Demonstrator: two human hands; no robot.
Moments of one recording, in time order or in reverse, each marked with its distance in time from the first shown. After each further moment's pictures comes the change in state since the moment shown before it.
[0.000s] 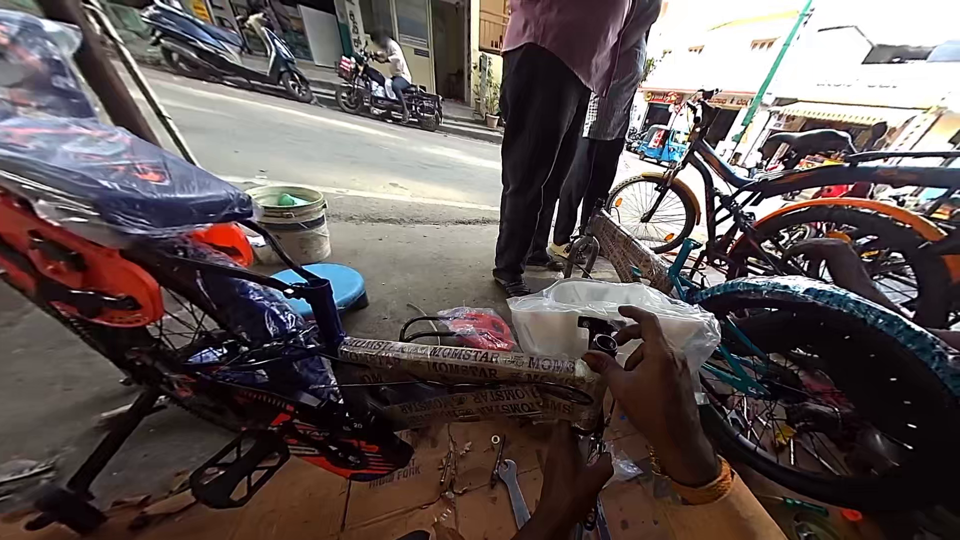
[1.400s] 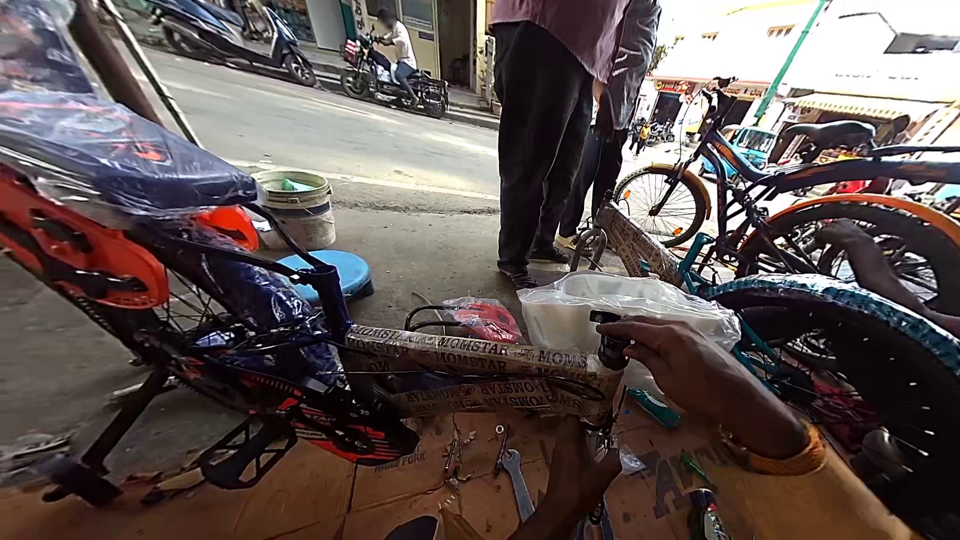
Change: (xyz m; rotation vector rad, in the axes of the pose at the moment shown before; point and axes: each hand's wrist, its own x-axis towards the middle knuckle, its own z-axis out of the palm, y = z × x) left_hand -0.002 -0.001 0.000 -0.021 0.010 0.049; right_hand 0.042 0.015 -0.039 -0.090 -0.592 -0.364
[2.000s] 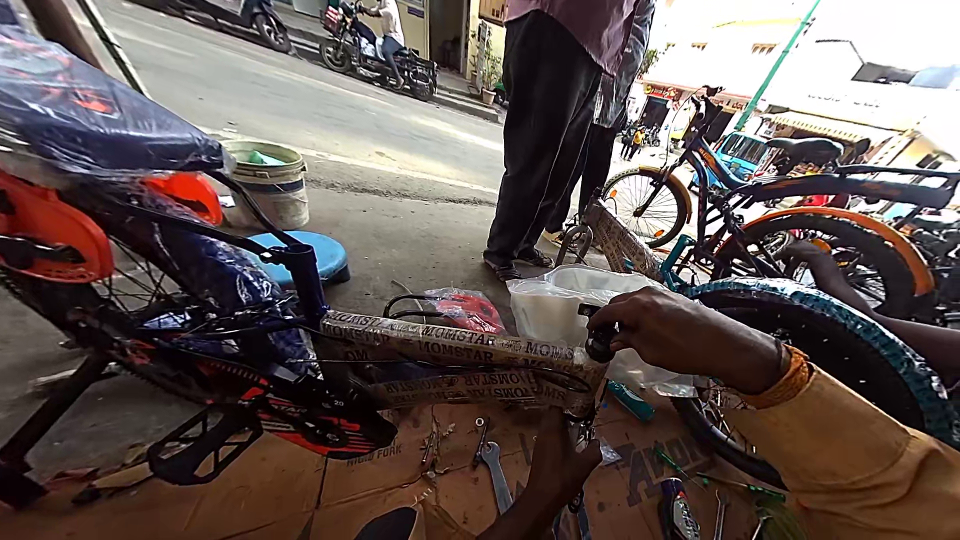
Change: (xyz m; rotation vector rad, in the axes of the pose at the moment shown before) left_hand 0.001 0.002 -0.003 0.014 -0.028 -0.025; right_hand 0.042 -0.007 -0.036 -0.297 -0.333 -0.180
